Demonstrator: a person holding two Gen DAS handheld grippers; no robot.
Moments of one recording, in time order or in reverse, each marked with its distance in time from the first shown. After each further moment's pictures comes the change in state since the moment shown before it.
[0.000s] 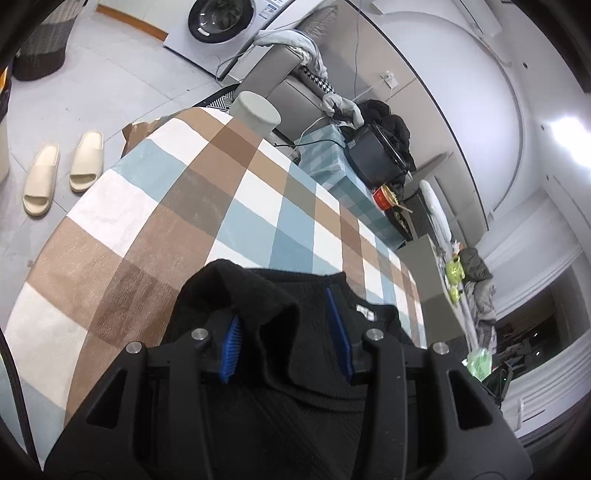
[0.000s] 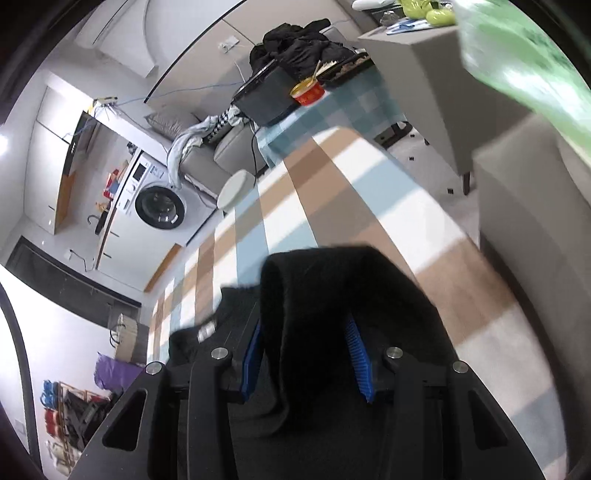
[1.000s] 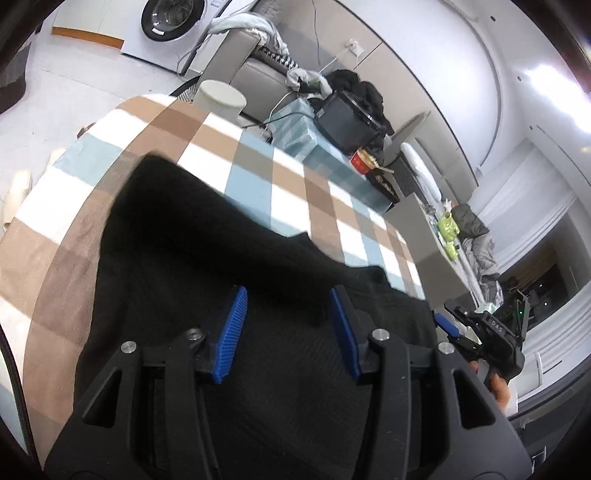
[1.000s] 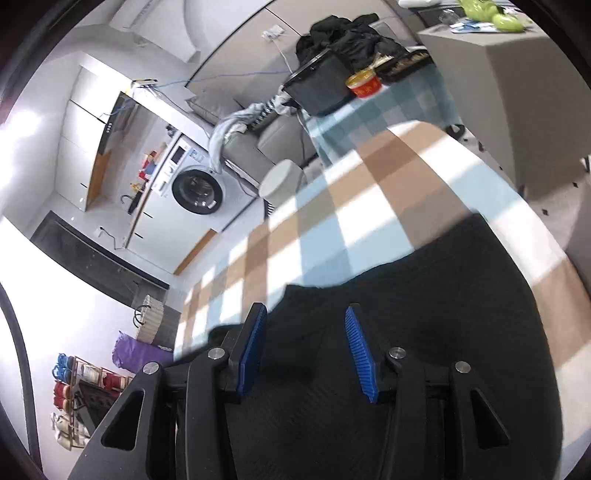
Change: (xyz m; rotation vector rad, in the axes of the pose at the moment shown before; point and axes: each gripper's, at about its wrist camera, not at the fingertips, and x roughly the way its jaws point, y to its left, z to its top) left arm 0.030 -0.047 -0.034 0.152 0.088 -0.030; right arm 0.035 0.051 0.010 -0.069 0.032 0.120
